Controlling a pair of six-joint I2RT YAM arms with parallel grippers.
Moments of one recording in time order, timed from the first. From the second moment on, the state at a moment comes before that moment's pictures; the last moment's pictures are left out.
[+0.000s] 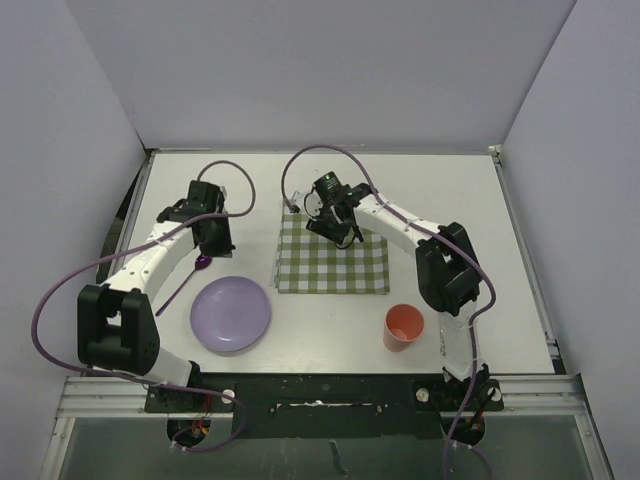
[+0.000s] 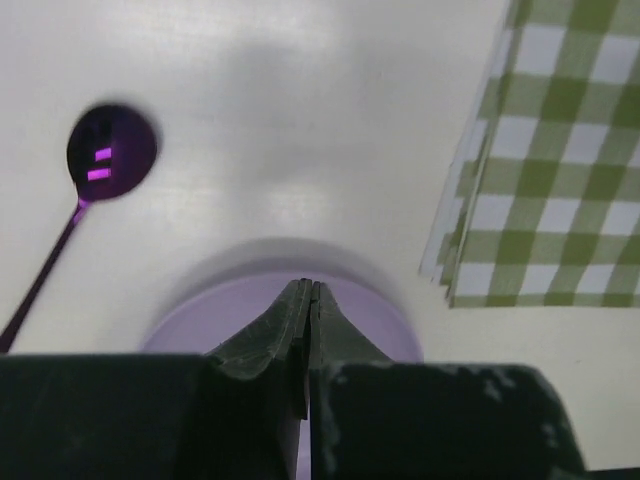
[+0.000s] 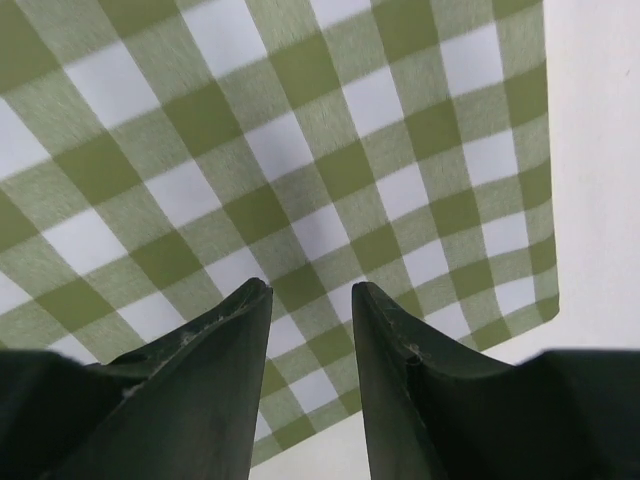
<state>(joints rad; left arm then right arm) -0.20 1.51 1.18 -0.68 0.00 -0.31 0.65 2.08 1.73 -0.72 0.04 -0.59</state>
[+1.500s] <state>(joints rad) 0.02 1.14 0.71 -1.07 -0.33 -1.10 0.35 1.99 1.72 -0.69 -0.10 -0.61</state>
